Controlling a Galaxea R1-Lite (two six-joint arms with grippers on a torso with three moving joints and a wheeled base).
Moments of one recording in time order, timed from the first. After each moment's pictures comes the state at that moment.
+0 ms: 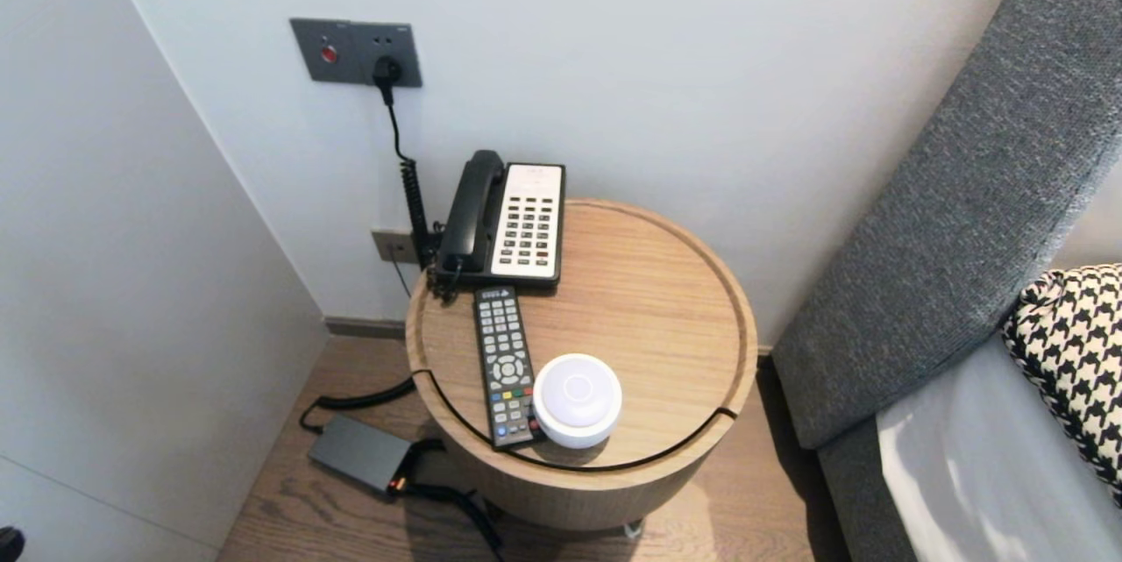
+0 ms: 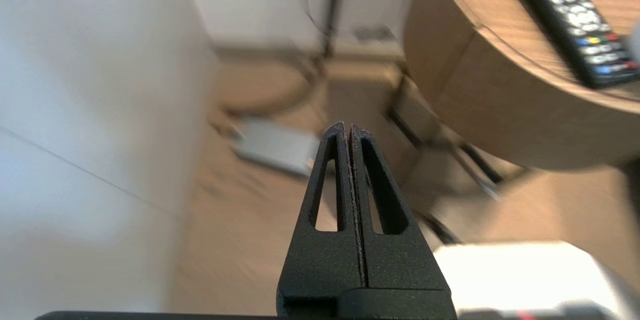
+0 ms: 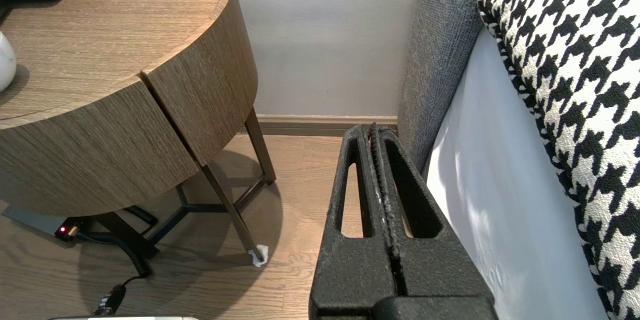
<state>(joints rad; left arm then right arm) -0.02 0.46 -0.40 0.20 -0.08 0.00 0.01 0.01 0.00 -0.05 -0.01 0.01</state>
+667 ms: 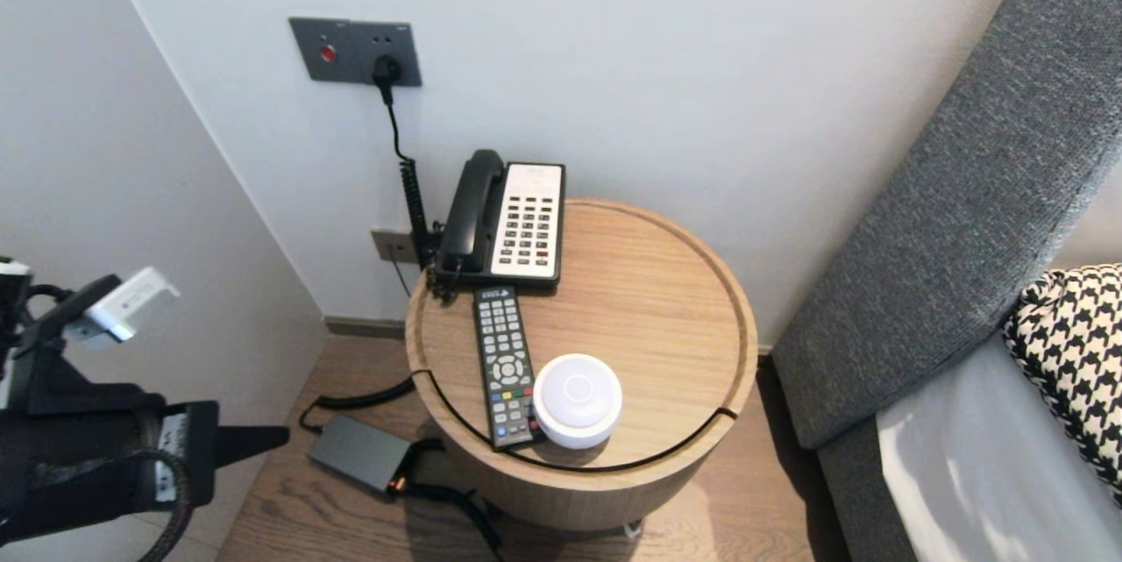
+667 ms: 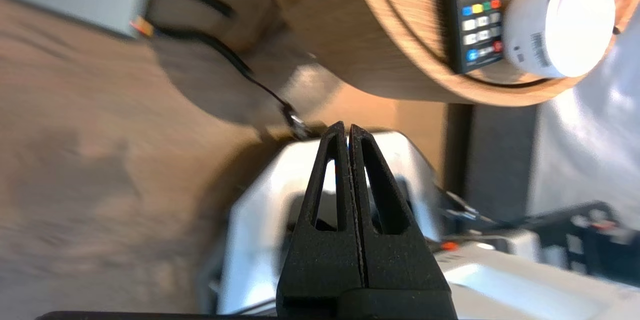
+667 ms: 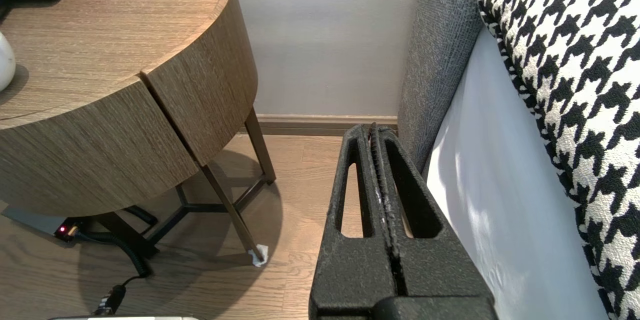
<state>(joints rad) -0.41 1.19 -0.75 0.27 -0.14 -0.42 0.01 0.01 0.00 -0.05 -0.01 0.01</state>
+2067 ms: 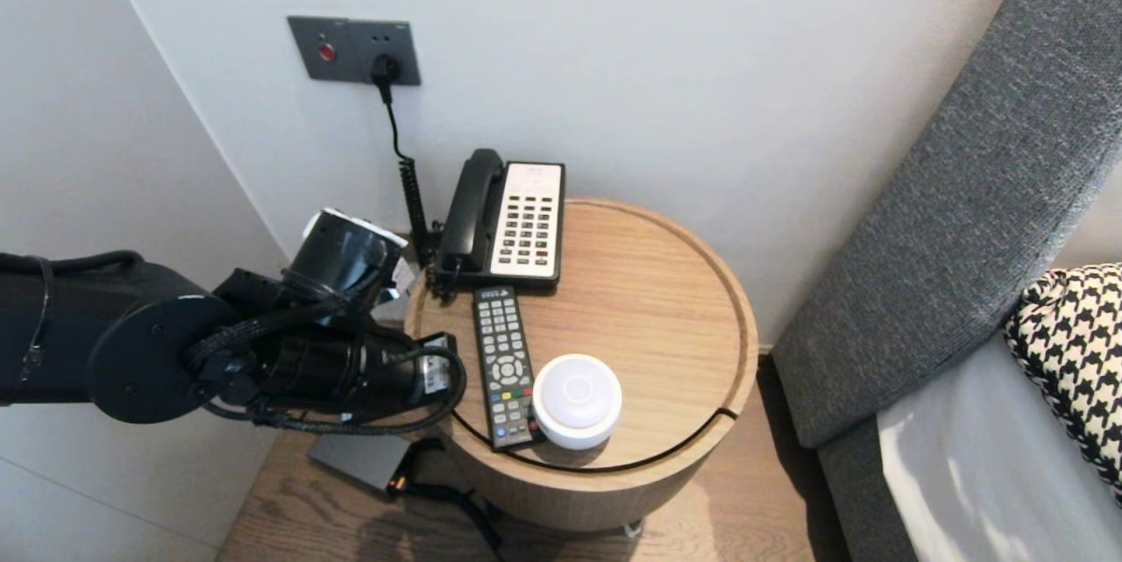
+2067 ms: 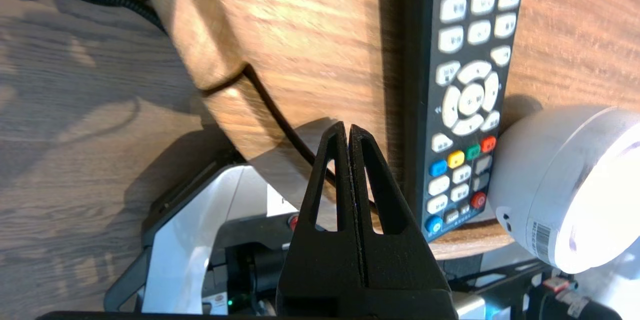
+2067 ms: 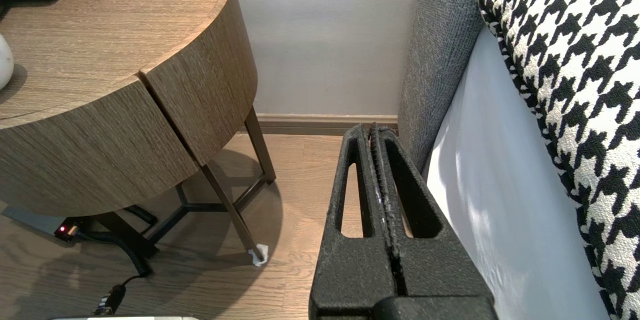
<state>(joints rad) -0.58 1.72 -0.99 0.09 -0.08 -0.63 0.01 0.01 0.00 -0.05 -0.01 0.01</state>
